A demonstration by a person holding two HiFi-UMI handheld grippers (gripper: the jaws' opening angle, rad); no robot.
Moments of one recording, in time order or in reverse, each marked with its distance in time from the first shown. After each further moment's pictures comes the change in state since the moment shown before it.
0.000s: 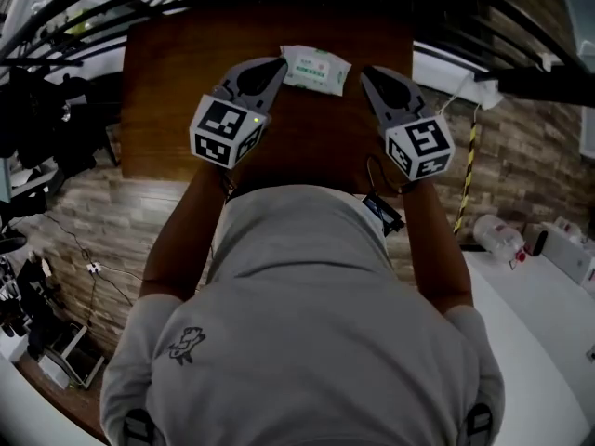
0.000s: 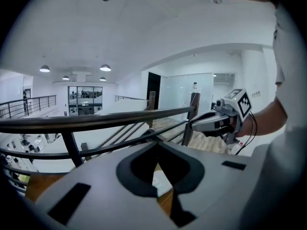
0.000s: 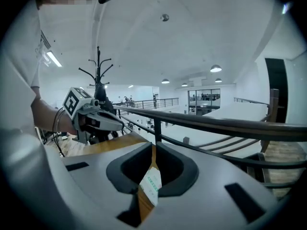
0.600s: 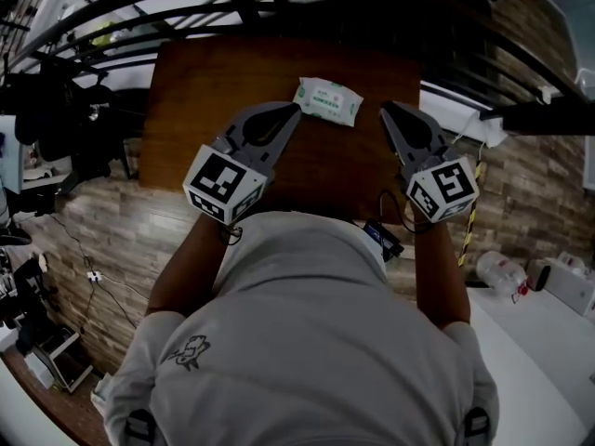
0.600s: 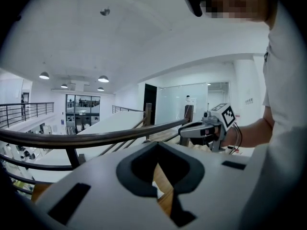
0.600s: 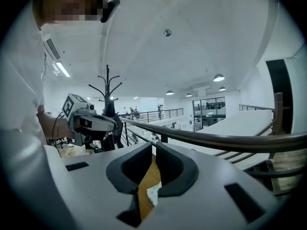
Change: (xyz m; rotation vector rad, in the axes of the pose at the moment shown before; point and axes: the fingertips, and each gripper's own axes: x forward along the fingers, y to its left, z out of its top) left arm -0.083 -0.050 0.068 0.029 -0.129 -0.031; right arm -0.054 0.029 0.064 -0.011 -0.151 0.064
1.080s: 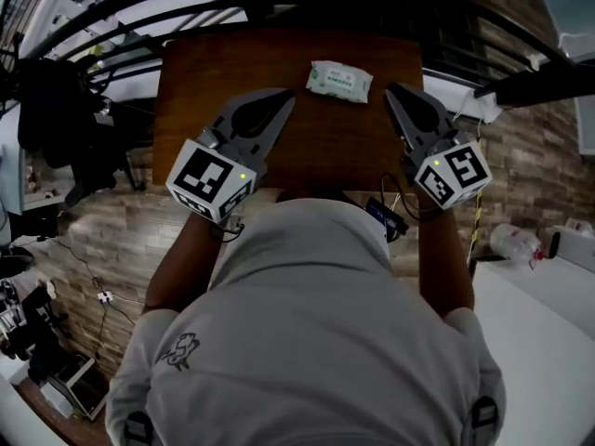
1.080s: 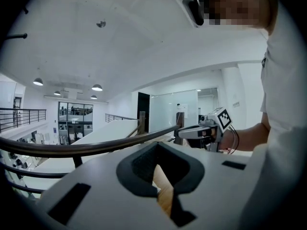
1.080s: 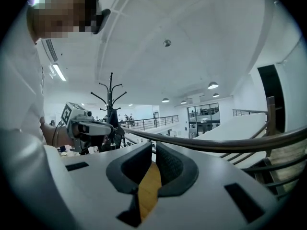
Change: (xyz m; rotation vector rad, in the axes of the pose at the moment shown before) left arm -0.111 0.002 0.019 0.048 -0.093 -0.083; right arm -0.006 0.098 0.040 0.038 -0.094 -0.071
